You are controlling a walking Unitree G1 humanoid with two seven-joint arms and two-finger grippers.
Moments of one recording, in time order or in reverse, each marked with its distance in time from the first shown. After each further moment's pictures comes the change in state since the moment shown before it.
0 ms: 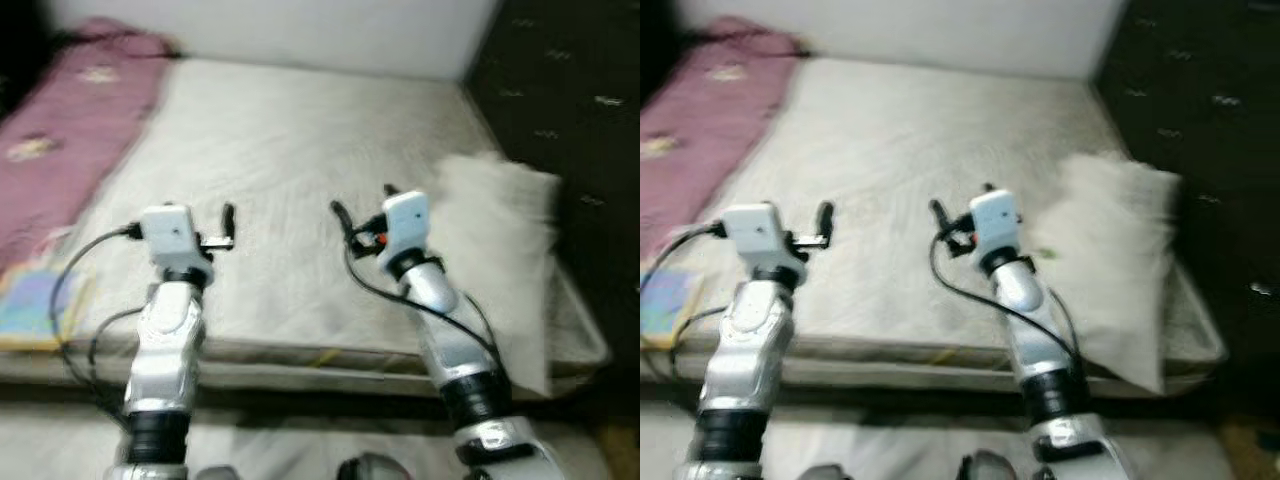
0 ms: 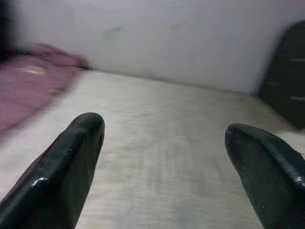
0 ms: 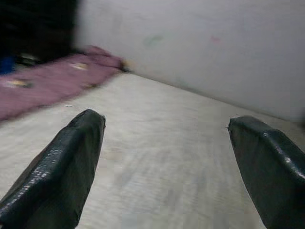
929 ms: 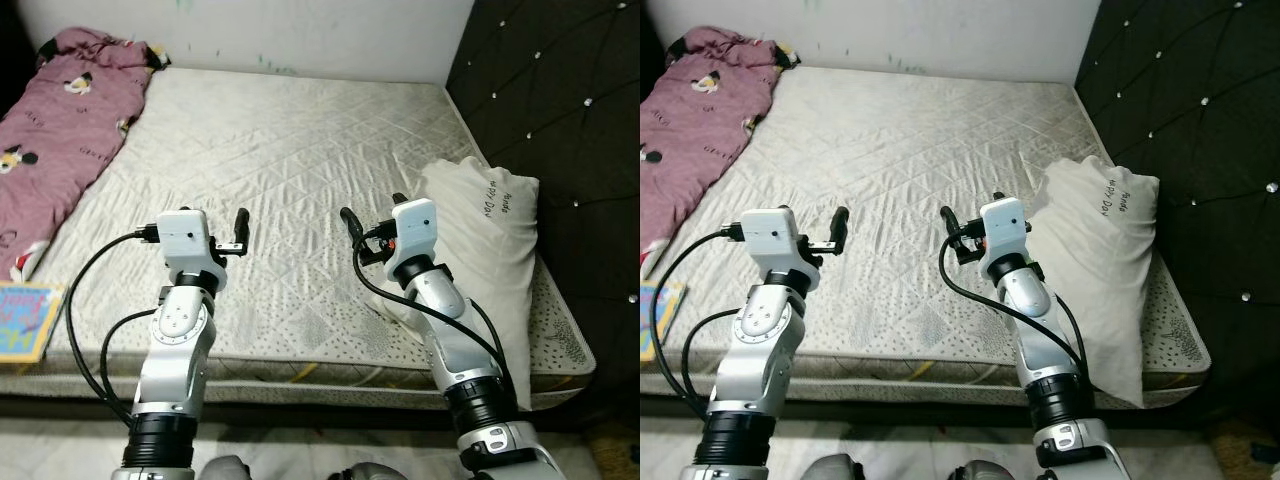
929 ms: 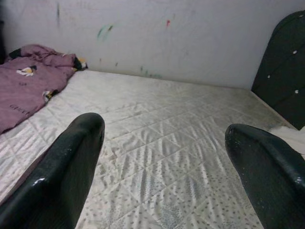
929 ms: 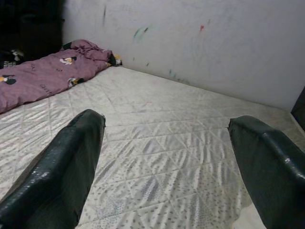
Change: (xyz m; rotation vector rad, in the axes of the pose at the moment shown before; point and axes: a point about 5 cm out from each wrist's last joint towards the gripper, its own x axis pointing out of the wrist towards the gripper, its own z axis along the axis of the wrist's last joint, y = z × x) left arm -0.001 0.009 -0.001 0.028 0.011 0.006; right arm 0.003 0.008 0.000 0.030 -0.004 0.009
